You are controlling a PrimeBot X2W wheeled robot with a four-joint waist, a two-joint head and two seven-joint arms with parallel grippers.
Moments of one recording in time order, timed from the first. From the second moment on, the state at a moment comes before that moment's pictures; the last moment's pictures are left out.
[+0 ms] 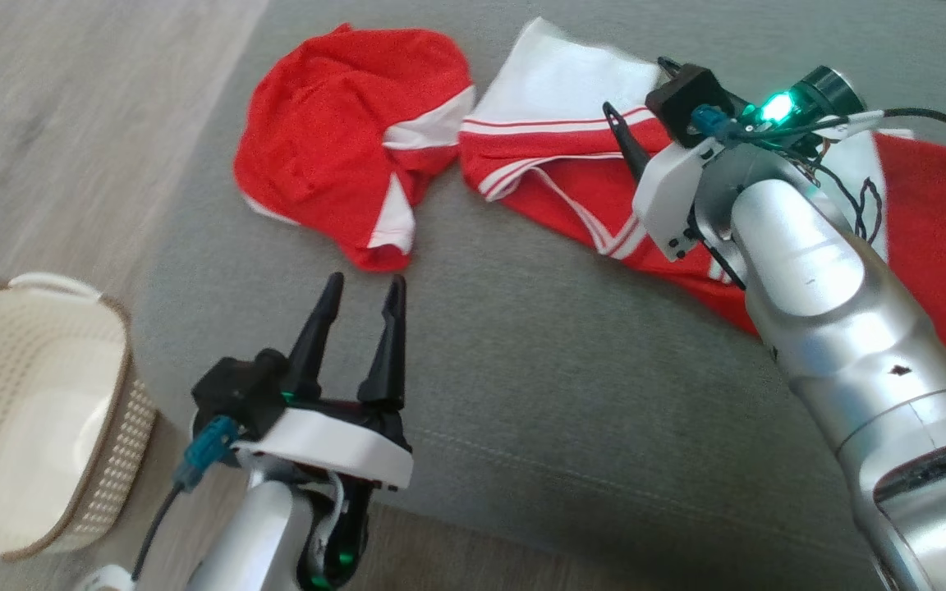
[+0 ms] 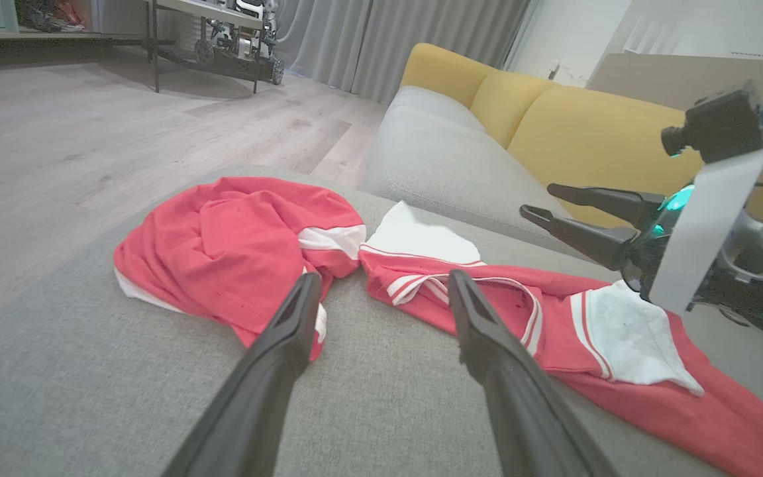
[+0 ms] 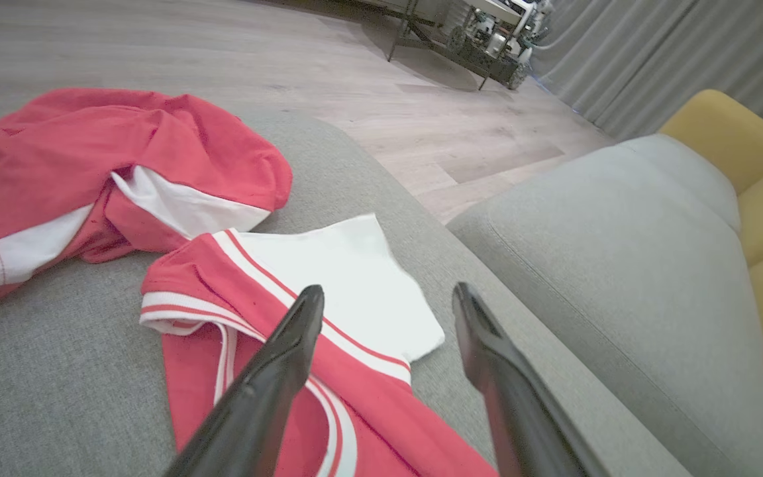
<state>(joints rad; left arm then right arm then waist) -0.16 0.04 -0.42 0.12 -0.41 0.09 -0.26 -0.99 -0.07 0.40 1.03 -0.14 0.13 -0.14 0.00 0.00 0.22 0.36</state>
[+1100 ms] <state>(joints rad) -0.15 0.04 -0.31 0.12 -0.38 0.07 -0.26 -0.28 -0.06 0.03 0.39 0.19 0.13 -0.25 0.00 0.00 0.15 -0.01</state>
